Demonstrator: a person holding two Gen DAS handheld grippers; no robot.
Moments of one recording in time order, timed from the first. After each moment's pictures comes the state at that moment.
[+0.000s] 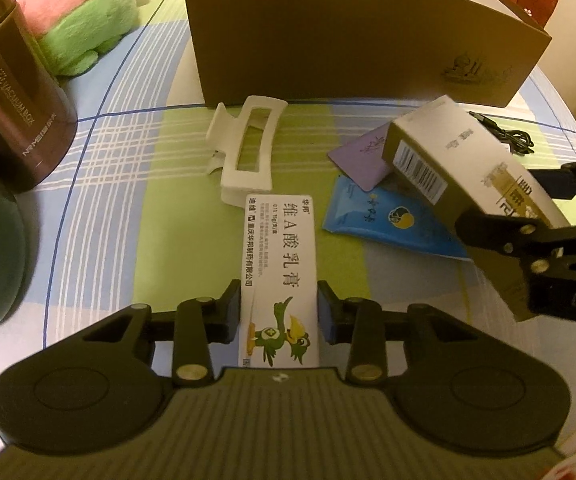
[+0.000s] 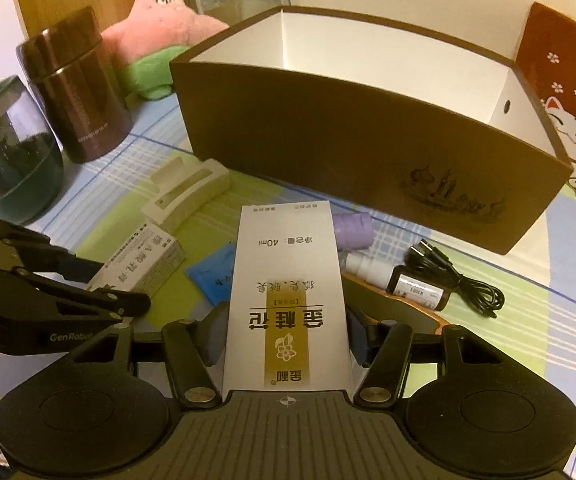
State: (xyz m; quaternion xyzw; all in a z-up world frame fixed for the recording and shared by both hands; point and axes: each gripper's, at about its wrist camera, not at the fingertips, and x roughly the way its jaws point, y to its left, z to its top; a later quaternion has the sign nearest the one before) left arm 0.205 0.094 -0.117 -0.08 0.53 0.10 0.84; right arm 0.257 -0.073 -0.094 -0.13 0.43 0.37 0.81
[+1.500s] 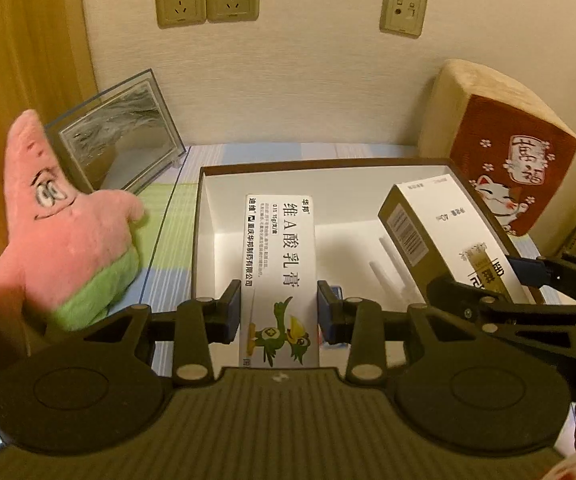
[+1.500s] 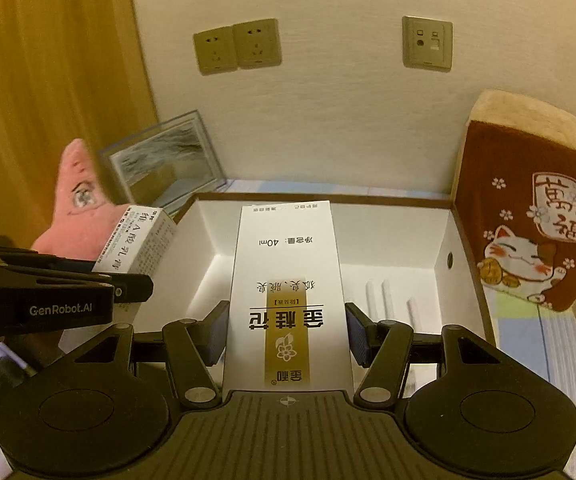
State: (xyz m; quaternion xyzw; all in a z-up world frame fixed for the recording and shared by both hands) left arm 0.359 0.138 0.023 -0.06 0.39 0.11 0.91; right arm 0.396 -0.044 0.002 -0.02 0.35 0.32 0.88
